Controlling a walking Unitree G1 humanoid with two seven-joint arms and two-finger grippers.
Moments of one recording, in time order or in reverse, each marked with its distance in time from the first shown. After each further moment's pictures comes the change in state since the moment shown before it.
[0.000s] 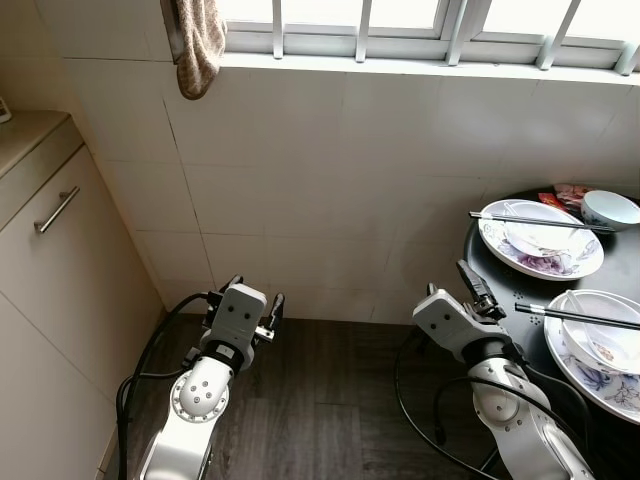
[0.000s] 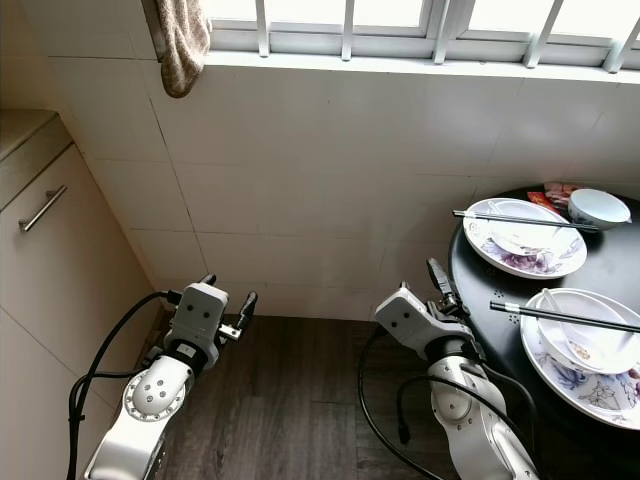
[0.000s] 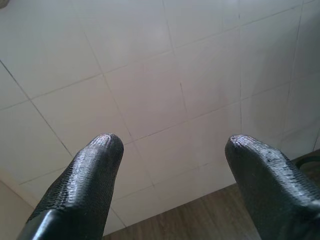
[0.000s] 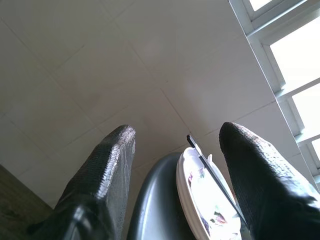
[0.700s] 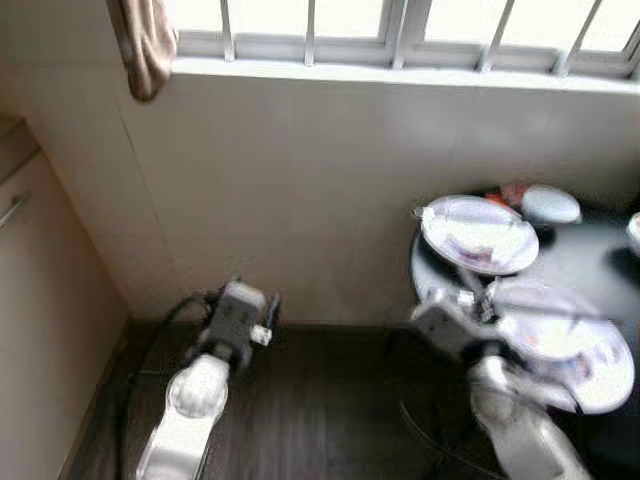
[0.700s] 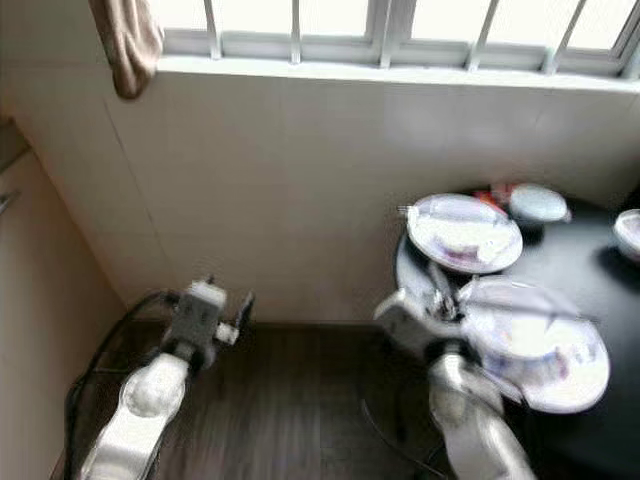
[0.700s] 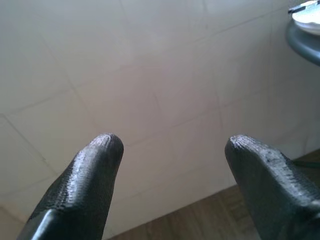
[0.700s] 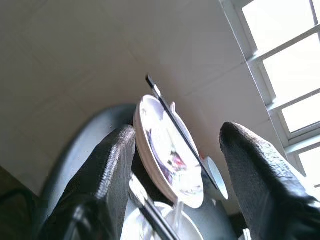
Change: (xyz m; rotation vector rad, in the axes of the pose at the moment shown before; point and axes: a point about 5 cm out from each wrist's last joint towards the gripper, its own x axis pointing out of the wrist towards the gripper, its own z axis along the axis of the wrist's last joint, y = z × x) left arm 0.001 0.006 -0.005 0.006 0.020 0.028; right arm 0.001 0.001 -0.001 -0.062 0.000 0.008
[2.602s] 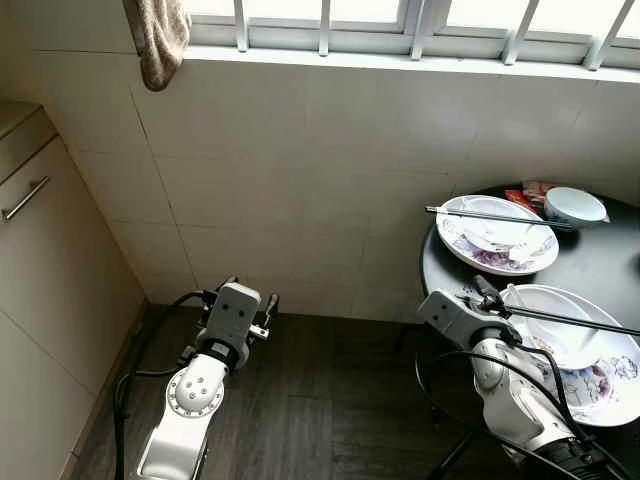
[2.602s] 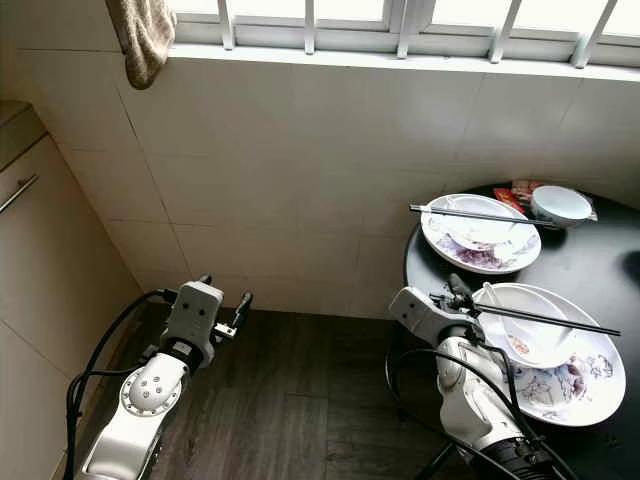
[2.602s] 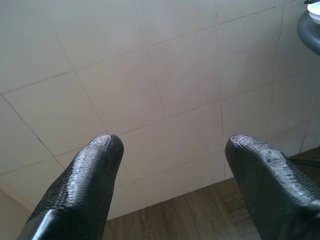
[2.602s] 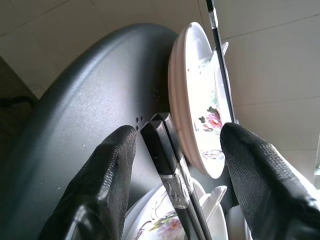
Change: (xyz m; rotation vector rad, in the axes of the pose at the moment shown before) left arm 0.002 0.000 -0.001 -0.026 0.003 -0.021; right arm 0.029 0.006 -0.039 -0.184 0.337 0.112
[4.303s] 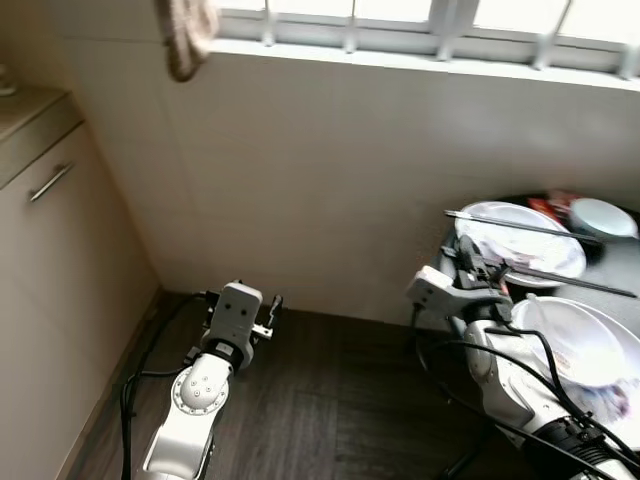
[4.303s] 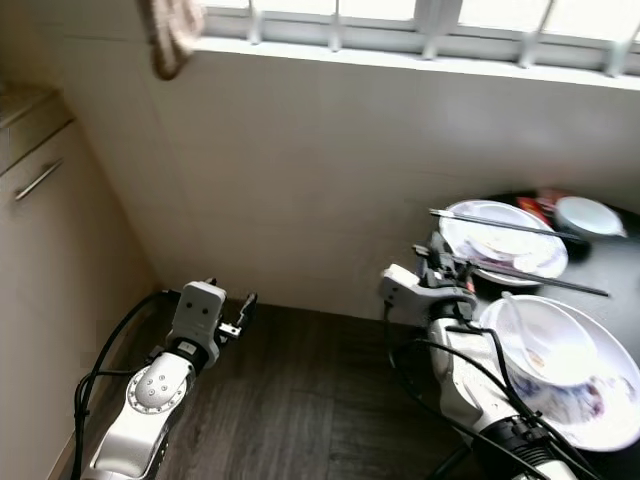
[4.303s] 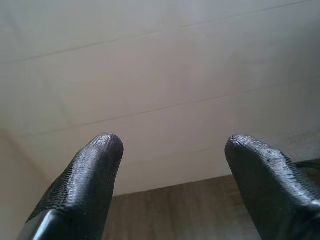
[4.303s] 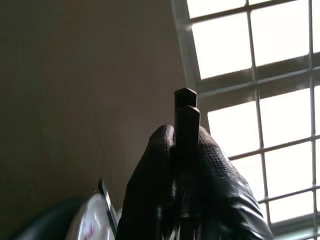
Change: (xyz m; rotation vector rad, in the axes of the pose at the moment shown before) left arm 0.003 -0.001 -0.005 -0.045 0.021 0.006; right arm -0.007 -0.034 0.066 -0.099 -0.390 -0.396
